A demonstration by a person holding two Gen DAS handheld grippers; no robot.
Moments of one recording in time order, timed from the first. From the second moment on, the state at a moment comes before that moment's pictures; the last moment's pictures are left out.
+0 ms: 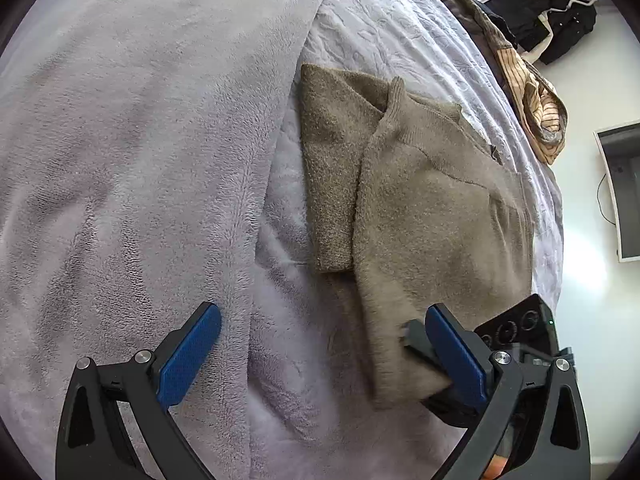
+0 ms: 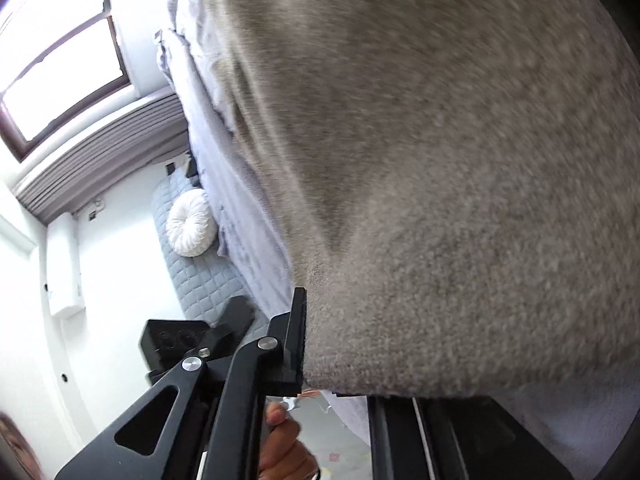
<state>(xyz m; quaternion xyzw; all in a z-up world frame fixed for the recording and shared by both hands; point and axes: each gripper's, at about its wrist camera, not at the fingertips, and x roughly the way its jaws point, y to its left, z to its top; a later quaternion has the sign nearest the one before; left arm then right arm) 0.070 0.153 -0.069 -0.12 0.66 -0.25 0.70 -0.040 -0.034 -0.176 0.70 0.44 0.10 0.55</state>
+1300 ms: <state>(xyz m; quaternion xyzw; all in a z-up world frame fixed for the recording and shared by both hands) 0.124 0.041 -0.043 -0.12 0.65 -0.31 0.68 -0.063 -0.090 -0.084 0.55 0.54 0.16 0.62</state>
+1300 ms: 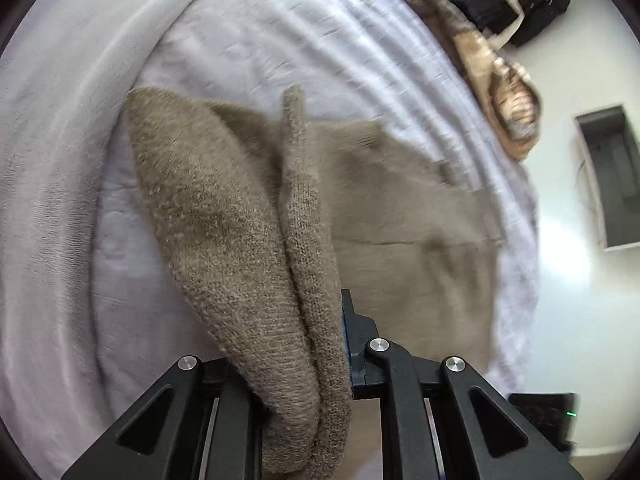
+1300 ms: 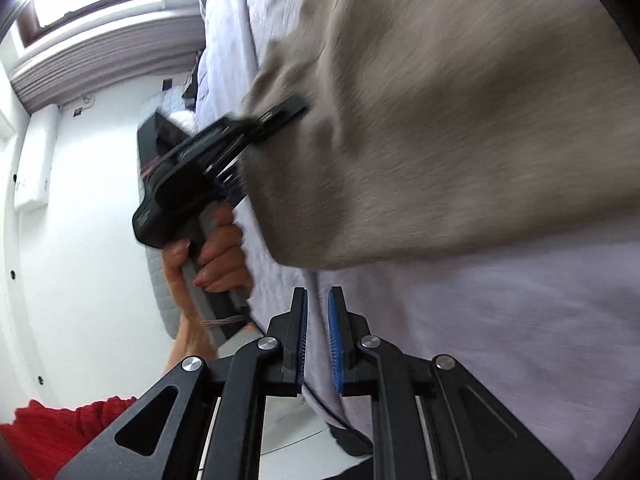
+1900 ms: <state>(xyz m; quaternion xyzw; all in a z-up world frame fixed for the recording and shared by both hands) 0.050 -0.221 0.025 0.07 0.60 -0.40 0.69 -0.107 -0.287 -0.076 0.60 0.42 0.03 0.68</state>
